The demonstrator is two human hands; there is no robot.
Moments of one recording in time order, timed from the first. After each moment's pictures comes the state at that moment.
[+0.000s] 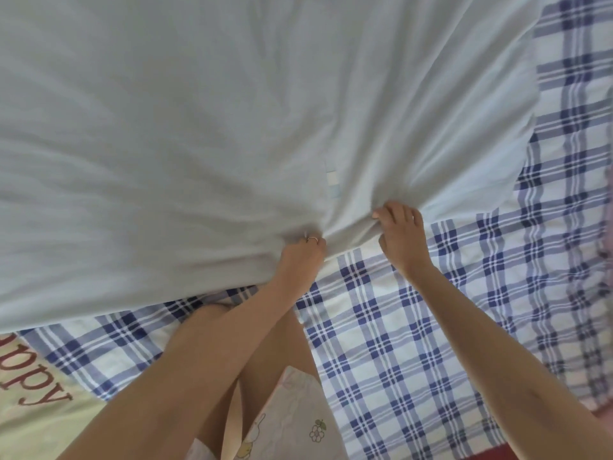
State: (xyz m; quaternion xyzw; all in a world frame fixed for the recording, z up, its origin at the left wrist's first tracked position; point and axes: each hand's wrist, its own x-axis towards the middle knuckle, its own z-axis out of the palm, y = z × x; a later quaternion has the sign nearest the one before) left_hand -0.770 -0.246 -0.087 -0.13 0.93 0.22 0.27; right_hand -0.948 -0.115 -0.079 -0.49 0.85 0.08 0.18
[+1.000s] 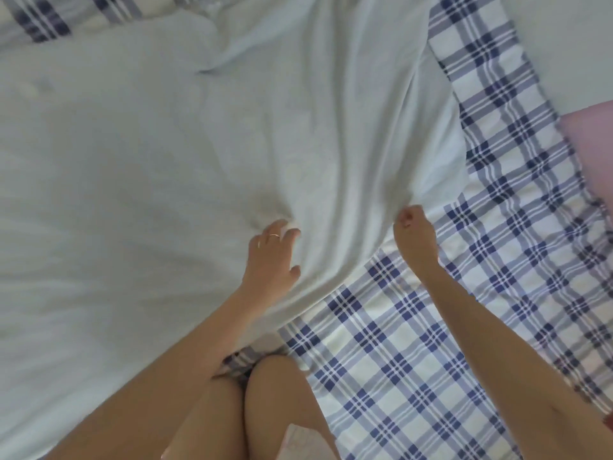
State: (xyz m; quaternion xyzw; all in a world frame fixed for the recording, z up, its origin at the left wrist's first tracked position) left_hand -0.825 -0.293 -0.067 -0.16 0.90 0.32 0.24; right_hand -0.996 -0.081 -0.057 -0.01 0.96 -0.15 0.25
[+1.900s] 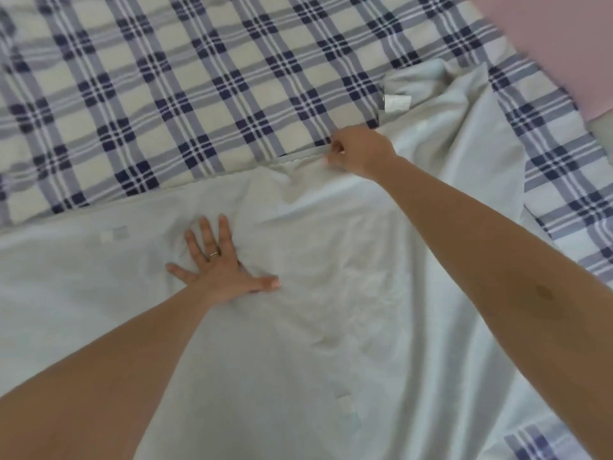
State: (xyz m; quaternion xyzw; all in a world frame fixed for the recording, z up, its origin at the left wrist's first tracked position) left_hand -0.959 -0.546 -0.104 -0.43 0.78 0.29 0.35; right_hand -1.237 -0.467 -0.089 -0.42 0.88 -0.03 0.21
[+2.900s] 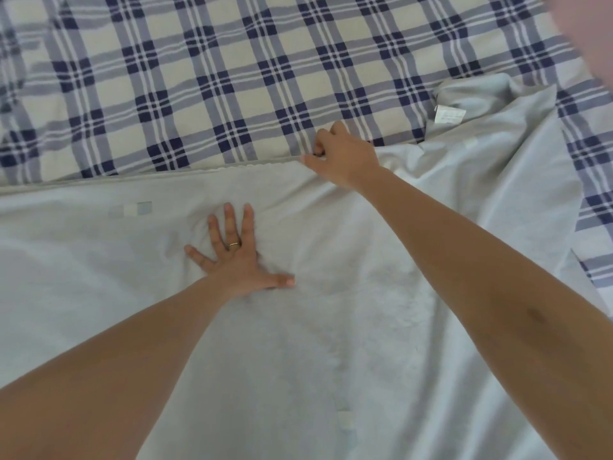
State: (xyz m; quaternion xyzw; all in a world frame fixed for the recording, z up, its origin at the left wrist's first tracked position) left_hand -0.960 -0.553 -0.106 -0.43 0.78 0.31 0.34; right_hand -1.194 -0.535 -0.104 -0.50 0.84 -0.04 0.21
